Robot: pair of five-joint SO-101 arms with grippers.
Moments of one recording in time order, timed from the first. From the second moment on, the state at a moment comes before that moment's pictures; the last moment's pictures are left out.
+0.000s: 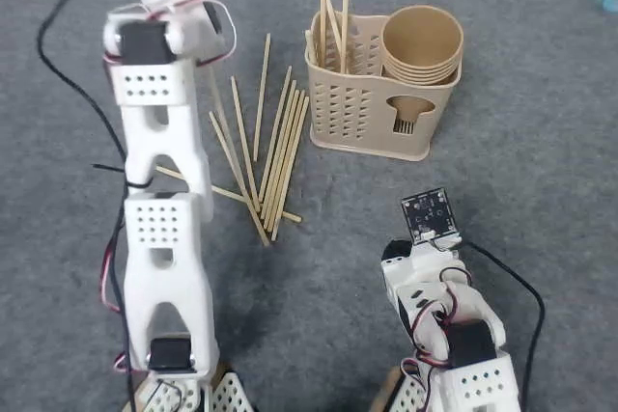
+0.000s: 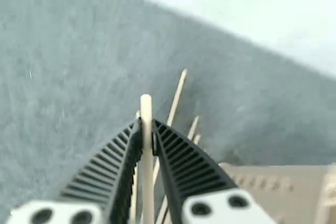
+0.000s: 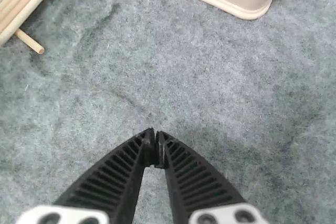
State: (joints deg) left arm -6.7 54.1 -94.2 98.7 26.8; right arm -16.9 -103.1 95.2 63.2 2.8
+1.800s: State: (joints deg) left arm 15.6 -49.2 26.8 -5.1 21.8; right arm -16.9 -103.1 95.2 63.2 2.8
